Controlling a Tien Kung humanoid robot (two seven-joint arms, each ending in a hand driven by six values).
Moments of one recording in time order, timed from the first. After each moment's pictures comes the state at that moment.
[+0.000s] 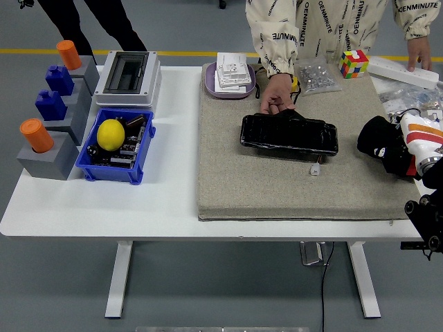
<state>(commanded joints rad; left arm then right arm) -0.01 0.16 -1.49 -0.18 1.21 0.04 0.19 0.58 -0.23 1.11 0.64 -2.19 -0.41 -0.06</state>
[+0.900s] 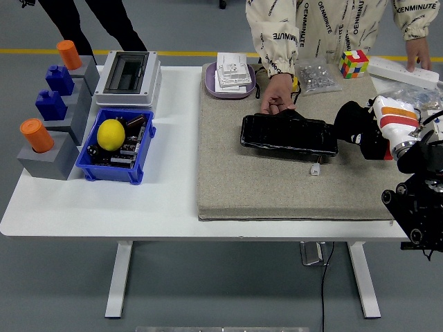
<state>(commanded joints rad) 0.01 0.16 -1.50 -0.18 1.23 0.04 0.19 0.61 -0.19 1.03 0.77 -2.18 -0.38 -0.14</state>
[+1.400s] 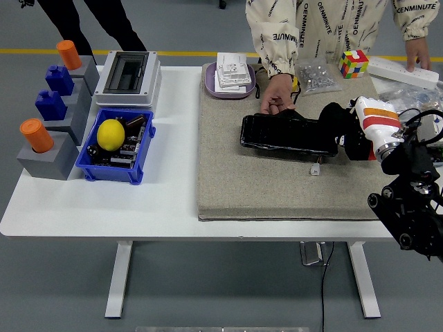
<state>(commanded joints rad) 0.01 0.17 -1.48 -0.18 1.23 0.03 0.19 0.60 -0.16 0.99 0.83 -2.17 -0.38 -0.16</state>
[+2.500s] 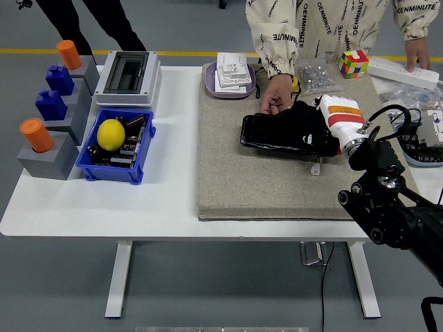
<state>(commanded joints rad) 0.00 0.17 -1.48 -0.18 1.22 0.04 0.19 0.68 -0.06 0.90 0.77 -2.15 -0.38 -0.15</state>
